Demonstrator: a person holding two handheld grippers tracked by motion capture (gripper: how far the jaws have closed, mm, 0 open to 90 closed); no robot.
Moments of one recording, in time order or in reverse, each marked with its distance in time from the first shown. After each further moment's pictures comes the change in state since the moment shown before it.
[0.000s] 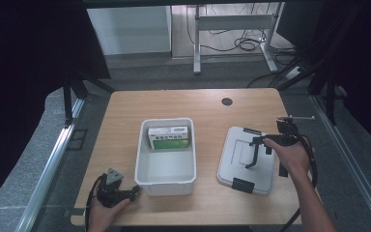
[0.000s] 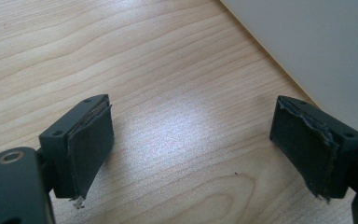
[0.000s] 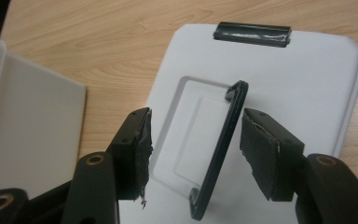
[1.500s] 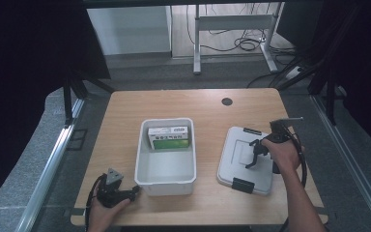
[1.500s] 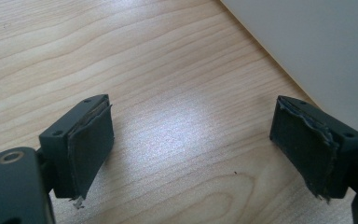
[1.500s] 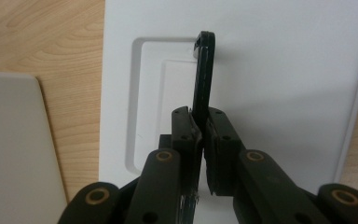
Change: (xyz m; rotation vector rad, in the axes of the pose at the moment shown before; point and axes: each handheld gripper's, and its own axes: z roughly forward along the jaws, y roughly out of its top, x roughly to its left) left arm 0.000 0.000 0.000 -0.001 0.000 -0.001; right arm -0.014 0.009 0.041 0.251 -0.085 0.245
